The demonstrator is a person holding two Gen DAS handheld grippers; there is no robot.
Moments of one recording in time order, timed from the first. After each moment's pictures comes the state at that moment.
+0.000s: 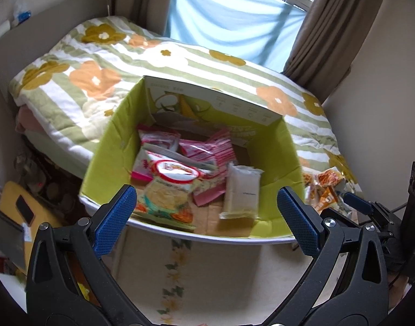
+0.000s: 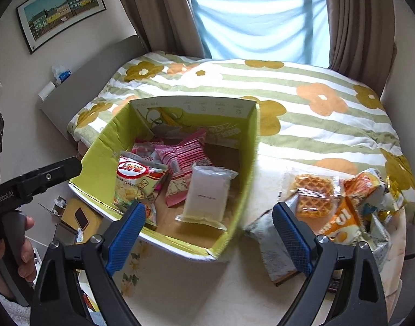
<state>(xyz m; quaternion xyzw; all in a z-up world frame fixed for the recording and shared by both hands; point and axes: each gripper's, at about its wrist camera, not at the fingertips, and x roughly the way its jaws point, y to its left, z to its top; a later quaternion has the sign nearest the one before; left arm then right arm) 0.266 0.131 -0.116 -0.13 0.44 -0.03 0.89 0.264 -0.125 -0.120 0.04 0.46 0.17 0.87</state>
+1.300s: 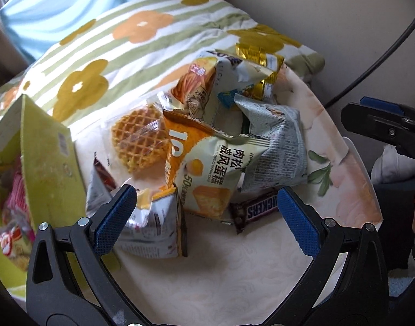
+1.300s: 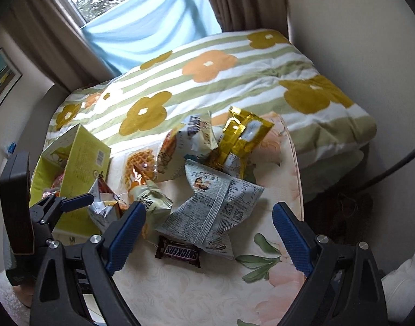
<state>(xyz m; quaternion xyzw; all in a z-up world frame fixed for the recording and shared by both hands) 0.313 -0.216 -0.227 0.16 0.55 -0.26 0.77 0.240 -0.401 -0.174 0.19 0.51 0.00 0.84</state>
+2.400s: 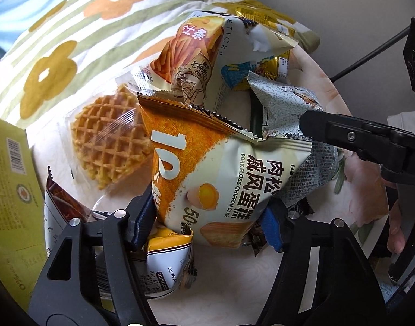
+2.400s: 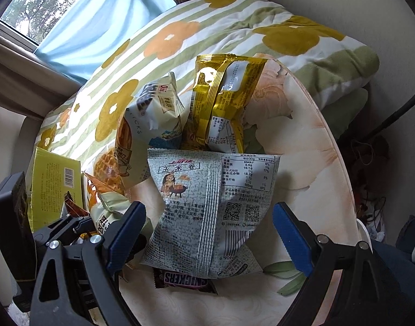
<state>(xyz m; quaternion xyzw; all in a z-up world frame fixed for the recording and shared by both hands) 0.352 -0.227 -0.286 0.15 0.60 -0.31 0.72 0.274 -0.393 -0.247 0.28 0.55 -0.06 0.78</state>
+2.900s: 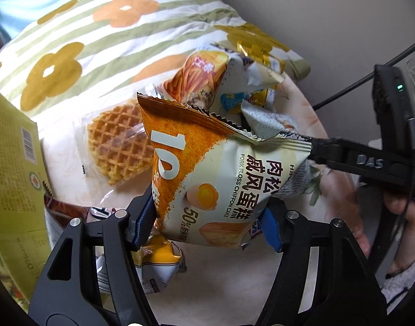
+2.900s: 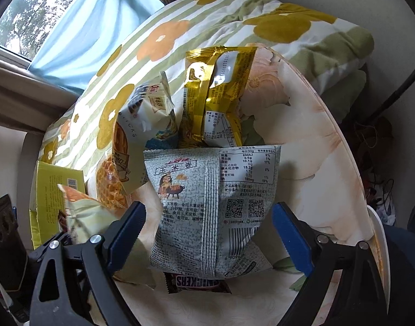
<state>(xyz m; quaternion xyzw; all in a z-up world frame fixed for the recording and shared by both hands) 0.353 -0.199 -0.249 0.08 0.58 -0.33 0.74 0.273 -0.399 -0.258 0.34 0.55 -0.07 0.76</state>
